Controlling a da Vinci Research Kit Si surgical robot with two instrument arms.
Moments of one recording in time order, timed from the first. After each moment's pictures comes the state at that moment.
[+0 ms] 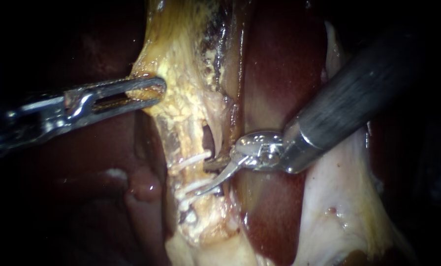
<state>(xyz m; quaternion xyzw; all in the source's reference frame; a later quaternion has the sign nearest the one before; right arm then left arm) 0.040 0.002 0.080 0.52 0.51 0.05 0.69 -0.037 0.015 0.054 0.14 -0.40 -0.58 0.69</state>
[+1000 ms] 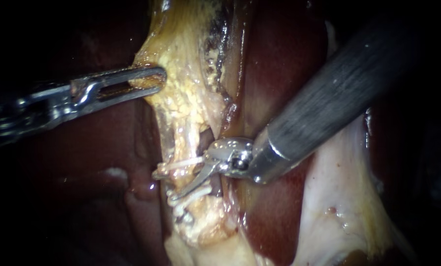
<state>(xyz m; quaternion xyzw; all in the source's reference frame) 0.045 0.001 0.080 0.58 0.53 0.06 0.62 -0.037 0.016 0.057 0.13 -0.40 -0.58 0.69</state>
